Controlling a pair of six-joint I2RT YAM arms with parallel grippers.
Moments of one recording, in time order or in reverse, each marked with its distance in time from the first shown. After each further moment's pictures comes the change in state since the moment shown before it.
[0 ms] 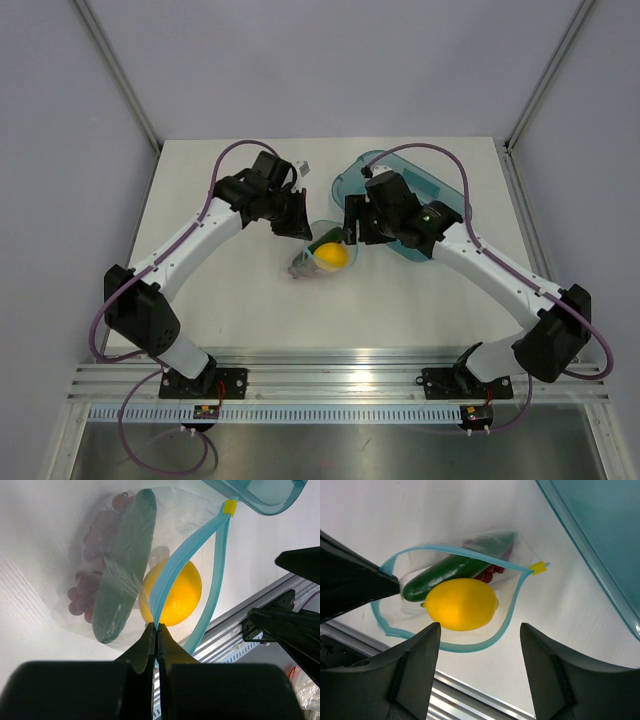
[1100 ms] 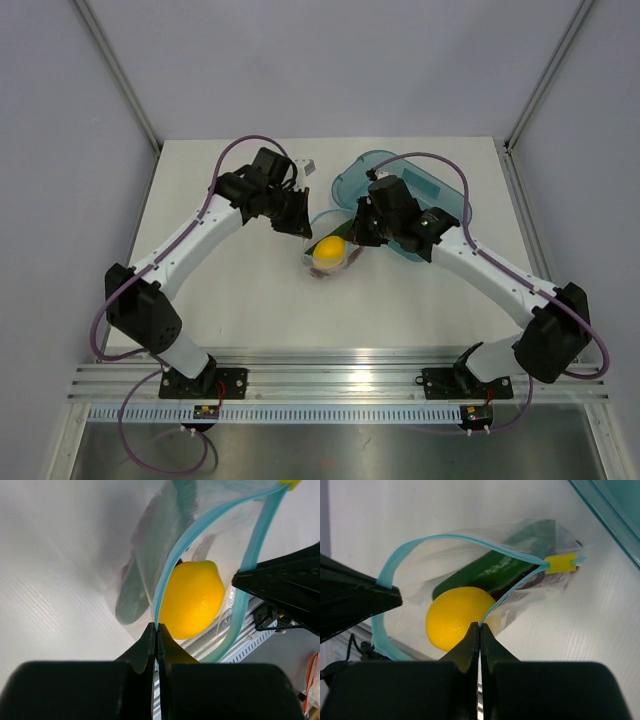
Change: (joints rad) left arm 0.003 0.005 0.048 -0.031 0.032 0.126; right arm -0.034 -0.040 -0.125 0.154 -0.101 0.164
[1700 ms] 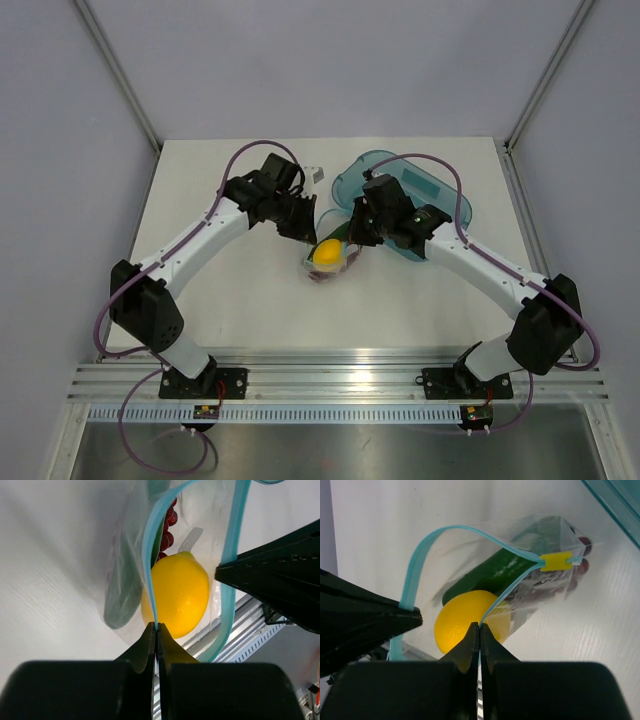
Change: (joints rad) left arm -0.027 0.024 -0.039 0.027 0.003 0.037; right arm 0.000 0.076 0.005 0.000 -0.001 0.040
